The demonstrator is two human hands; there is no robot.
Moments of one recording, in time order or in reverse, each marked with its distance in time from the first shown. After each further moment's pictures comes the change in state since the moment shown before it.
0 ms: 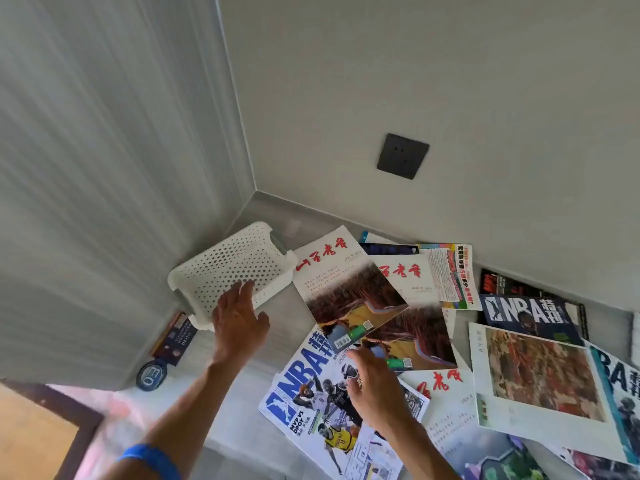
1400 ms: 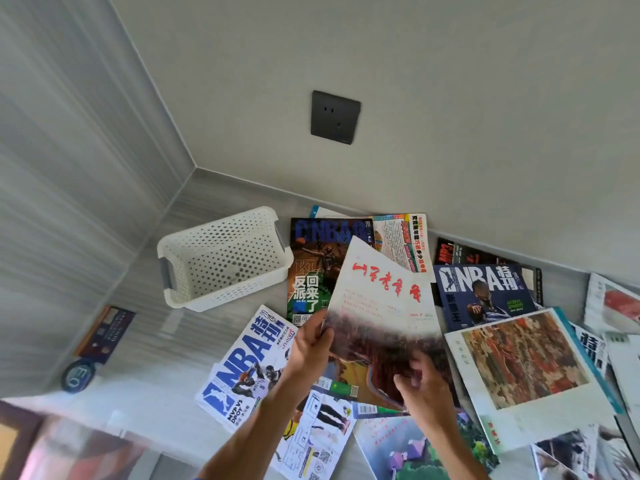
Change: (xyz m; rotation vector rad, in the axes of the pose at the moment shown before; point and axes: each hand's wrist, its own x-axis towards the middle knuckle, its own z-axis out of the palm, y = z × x) left_hand -0.067 0.154 0.175 -0.845 -0.524 -0.219; right_hand -0.025 0.197 -0.014 0.505 0.154 0.629
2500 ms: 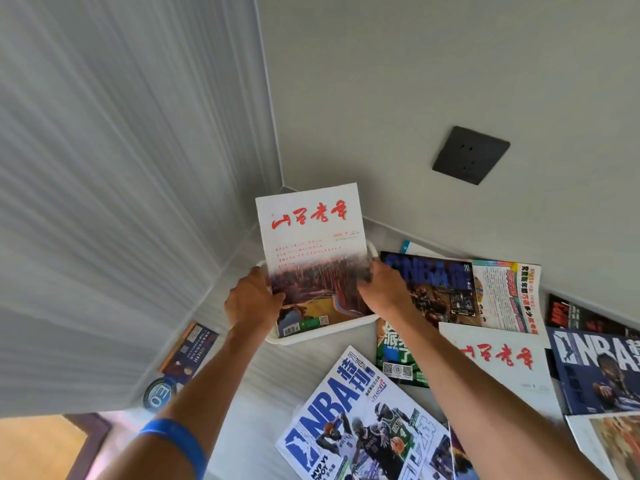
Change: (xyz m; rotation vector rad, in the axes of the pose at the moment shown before) left_hand 0.076 0.059 -0.287 0.857 0.731 -0.029; right_hand 0.073 -0.335 0.155 -0.271 -0.148 -0.536
